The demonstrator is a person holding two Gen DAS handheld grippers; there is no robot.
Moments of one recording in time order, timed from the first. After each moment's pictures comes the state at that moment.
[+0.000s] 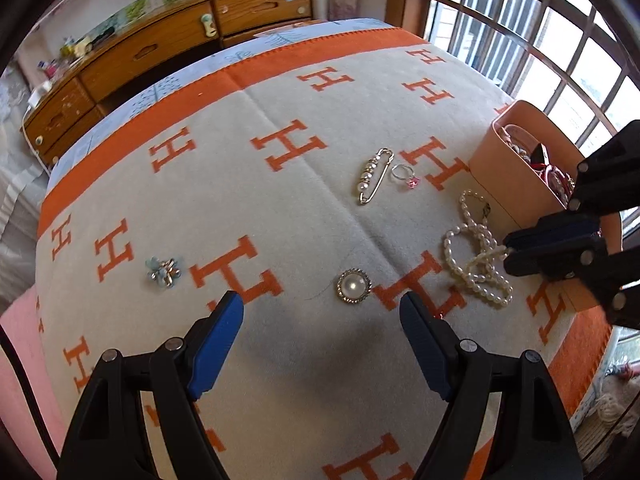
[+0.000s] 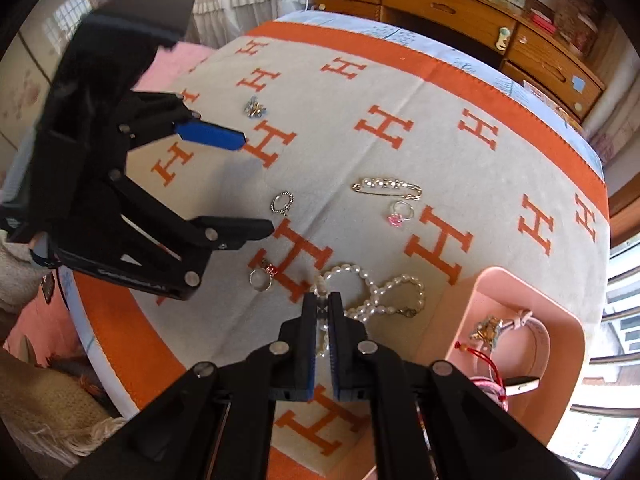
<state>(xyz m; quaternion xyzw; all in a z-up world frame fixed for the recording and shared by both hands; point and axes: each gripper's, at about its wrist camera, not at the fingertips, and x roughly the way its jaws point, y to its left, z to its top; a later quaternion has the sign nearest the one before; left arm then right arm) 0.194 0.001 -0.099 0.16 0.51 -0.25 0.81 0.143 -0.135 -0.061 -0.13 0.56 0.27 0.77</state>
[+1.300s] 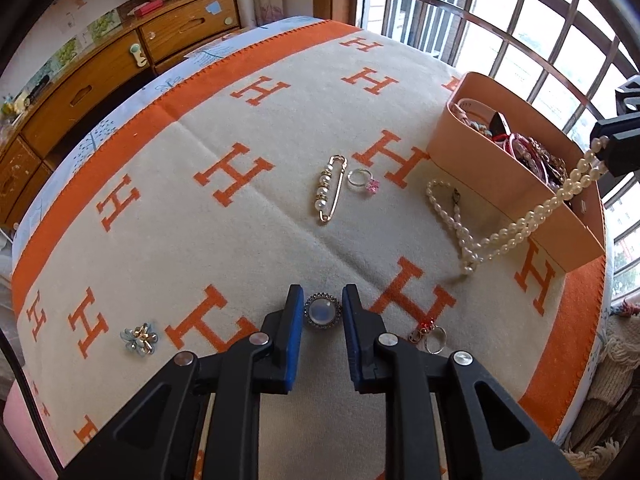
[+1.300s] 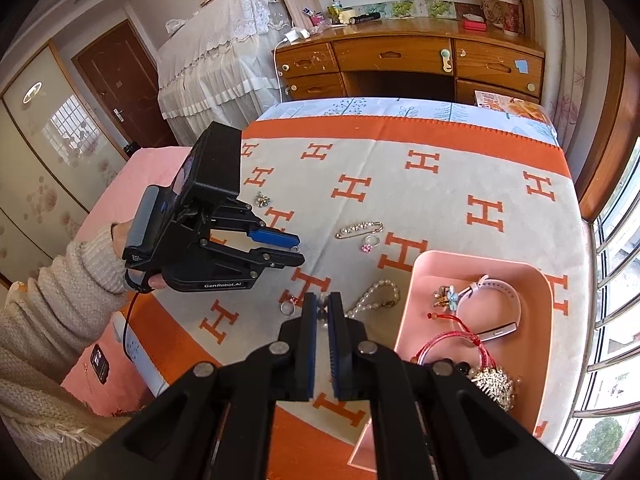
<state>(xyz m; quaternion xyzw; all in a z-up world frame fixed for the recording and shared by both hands) 0.206 -0.011 -0.097 0.20 0.50 -0.34 0.77 0.125 -0.200 -0.007 0.03 0.48 0.27 0.84</state>
